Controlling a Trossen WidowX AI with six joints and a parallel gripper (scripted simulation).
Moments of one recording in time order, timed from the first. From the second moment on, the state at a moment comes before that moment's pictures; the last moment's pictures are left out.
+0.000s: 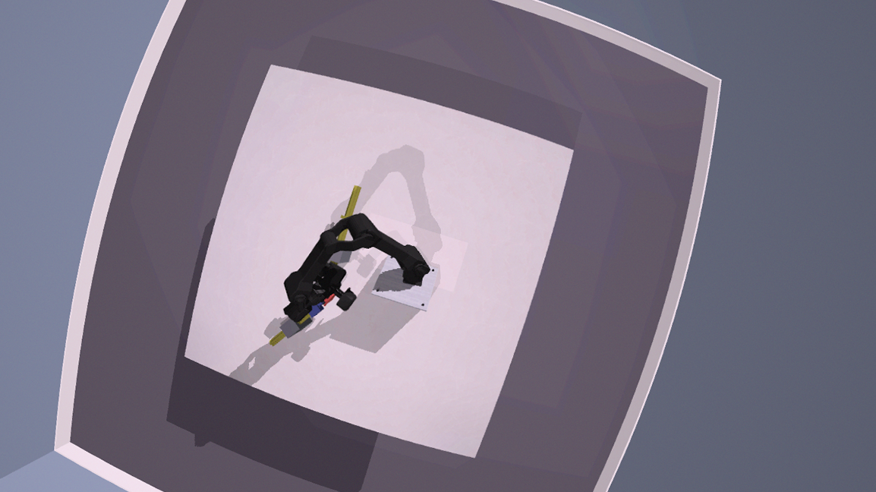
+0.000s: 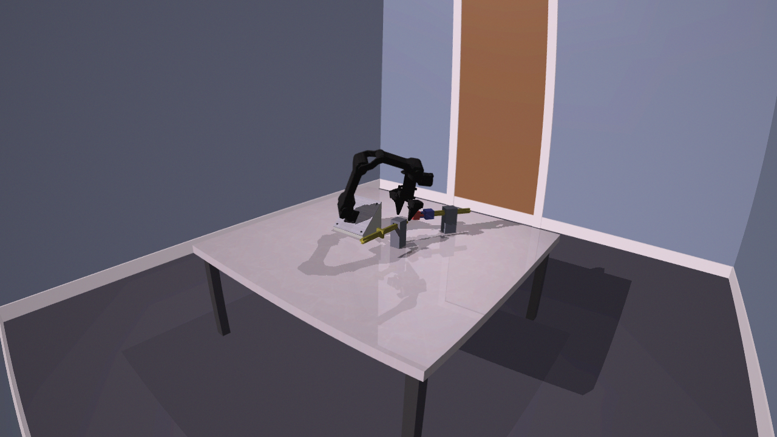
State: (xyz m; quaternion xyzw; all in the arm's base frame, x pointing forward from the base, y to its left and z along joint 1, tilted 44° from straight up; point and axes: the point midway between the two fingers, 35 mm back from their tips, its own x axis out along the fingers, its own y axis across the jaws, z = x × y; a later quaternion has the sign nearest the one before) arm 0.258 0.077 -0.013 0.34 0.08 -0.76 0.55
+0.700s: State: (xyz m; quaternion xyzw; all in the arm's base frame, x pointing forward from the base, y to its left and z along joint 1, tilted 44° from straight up) arm 0.280 0.103 -0.047 0.35 0.08 -0.75 0.55
